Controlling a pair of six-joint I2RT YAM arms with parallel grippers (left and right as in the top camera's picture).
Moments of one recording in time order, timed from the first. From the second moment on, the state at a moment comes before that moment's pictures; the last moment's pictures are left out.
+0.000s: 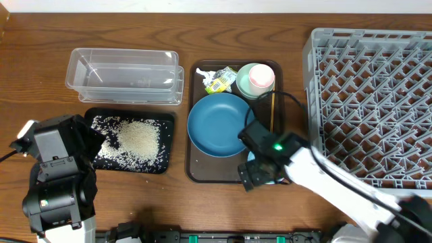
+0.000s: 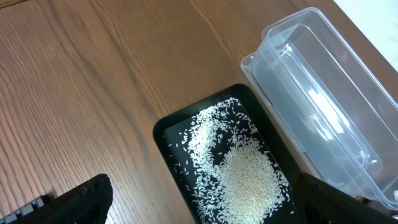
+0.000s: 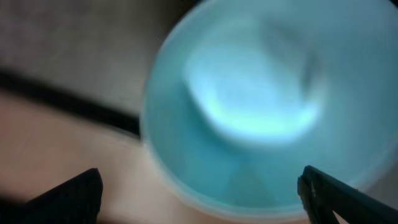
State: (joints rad) left arm 0.23 0.86 1.09 -1.10 -0.37 -0.69; right arm 0.77 1.54 0.95 -0.93 -0.02 0.43
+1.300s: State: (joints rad) left arm 0.23 0.86 1.09 -1.10 -0.37 -0.69; right arm 0.78 1.70 1.06 -0.94 -0.06 0.41
